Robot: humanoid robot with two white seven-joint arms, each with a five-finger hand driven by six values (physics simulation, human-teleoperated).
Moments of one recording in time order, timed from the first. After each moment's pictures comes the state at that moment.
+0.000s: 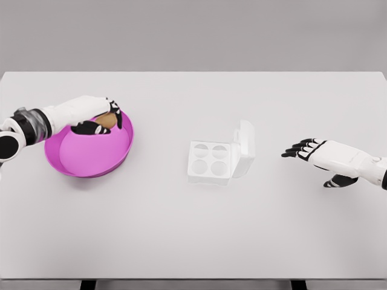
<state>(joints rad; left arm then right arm) -0.50 0.70 -0.47 -1.60 -0.38 -0.08 -0.61 -0.12 -0.77 0.11 -1.59 0.52 -0.61 0.61</state>
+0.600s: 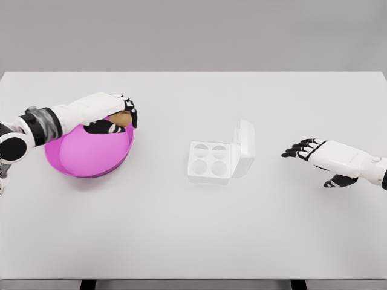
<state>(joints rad) -0.50 0.67 -0.47 -1.67 -0.37 -0.09 -0.61 -0.12 -0.77 0.11 -1.59 0.52 -0.61 0.61</state>
